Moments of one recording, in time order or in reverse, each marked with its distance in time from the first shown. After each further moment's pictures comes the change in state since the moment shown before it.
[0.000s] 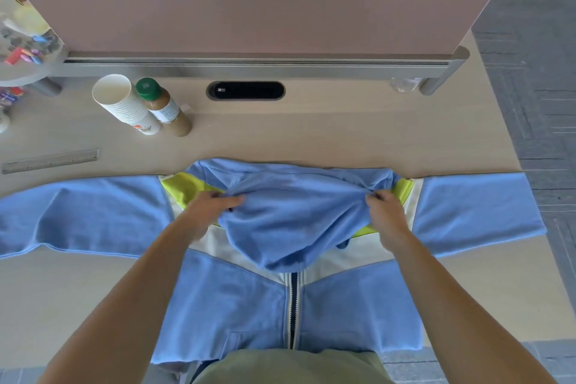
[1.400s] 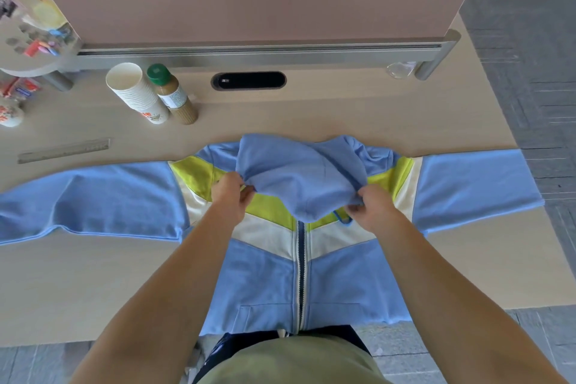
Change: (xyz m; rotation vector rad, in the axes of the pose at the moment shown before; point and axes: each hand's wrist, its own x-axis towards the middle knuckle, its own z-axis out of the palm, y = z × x) left_hand -0.009 -0.005 0.048 -0.735 0.232 -0.069; right_hand -0.022 0.016 0.028 0.706 -0.077 0.366
